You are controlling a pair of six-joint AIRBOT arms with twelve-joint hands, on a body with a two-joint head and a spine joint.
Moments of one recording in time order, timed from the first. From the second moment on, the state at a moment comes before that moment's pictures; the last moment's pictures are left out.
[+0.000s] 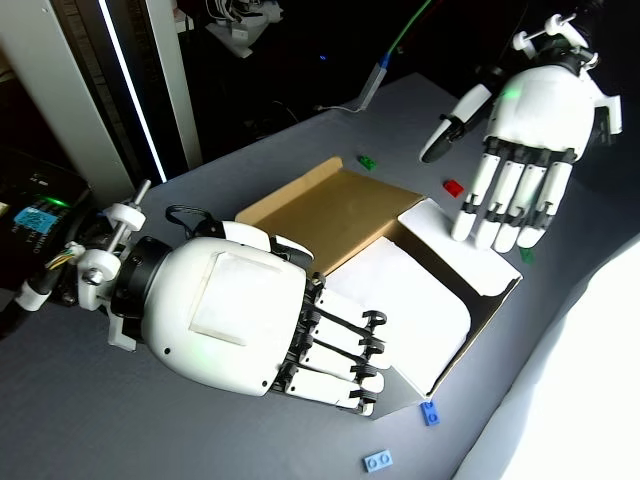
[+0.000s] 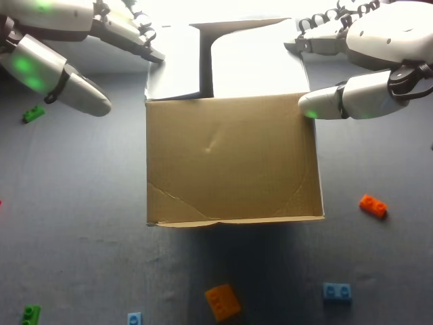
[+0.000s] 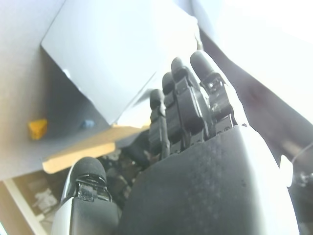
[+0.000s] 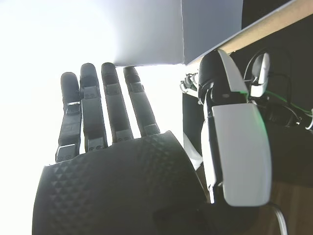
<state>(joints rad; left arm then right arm) -0.05 -1.14 1.80 1.91 -0.99 -0.36 -0.08 -1.01 1.14 0.05 0.18 -0.99</state>
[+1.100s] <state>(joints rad) -0.03 -1.11 1.90 2.02 -1.16 -0.37 -0.23 -0.72 1.01 0.27 0.29 -0.94</state>
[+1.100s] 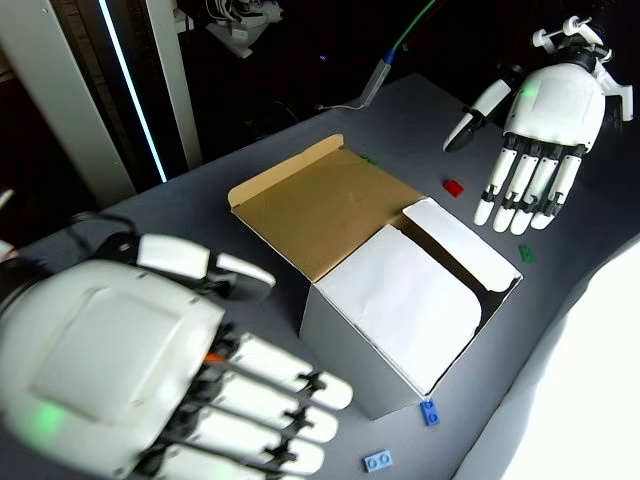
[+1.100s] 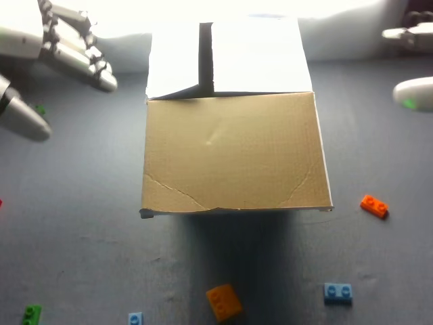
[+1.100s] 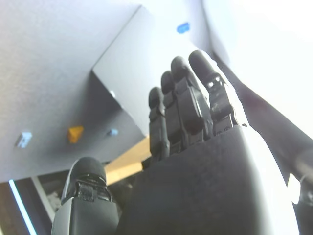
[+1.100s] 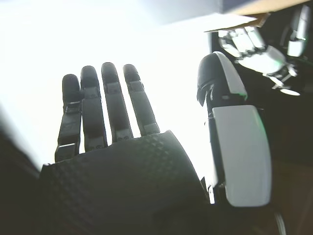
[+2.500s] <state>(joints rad) 0.34 -0.99 1.55 1.73 -1.29 -0.23 -0.35 -0.68 0.99 0.39 0.30 -0.99</state>
